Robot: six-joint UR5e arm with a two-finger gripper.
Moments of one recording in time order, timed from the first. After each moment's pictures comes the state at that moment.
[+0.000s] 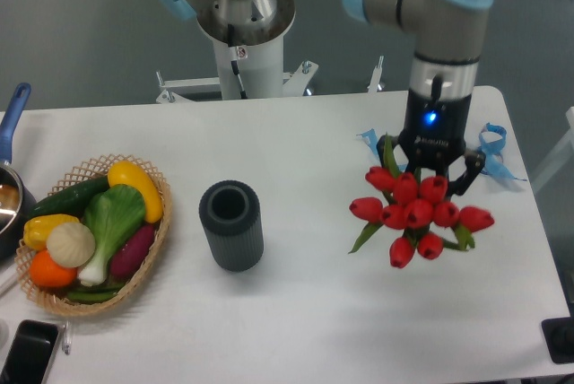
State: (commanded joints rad) arm 2.66 -1.88 -1.59 -0.84 1.31 1.04
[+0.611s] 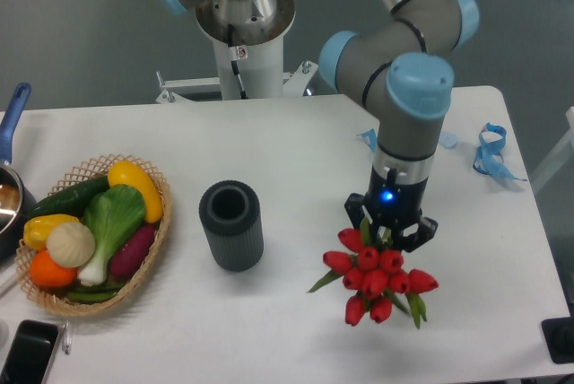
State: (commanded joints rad) arm 2.58 -2.04 -1.58 -0.84 1.36 1.06
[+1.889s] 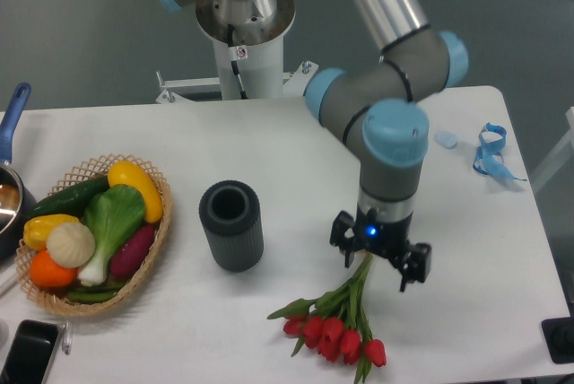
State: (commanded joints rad) arm 2.60 -1.95 -1.49 -0.83 1.44 1.06
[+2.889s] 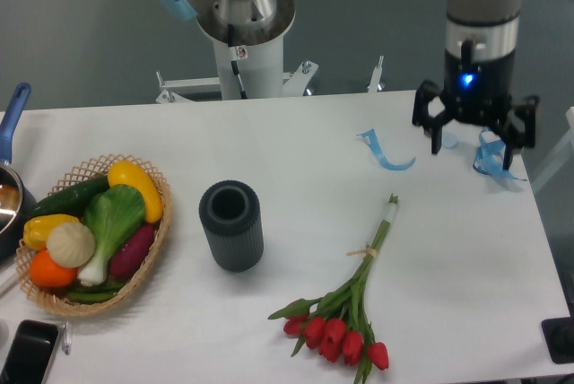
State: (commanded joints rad) arm 2.86 -1.68 -1.54 -1.12 1.37 1.45
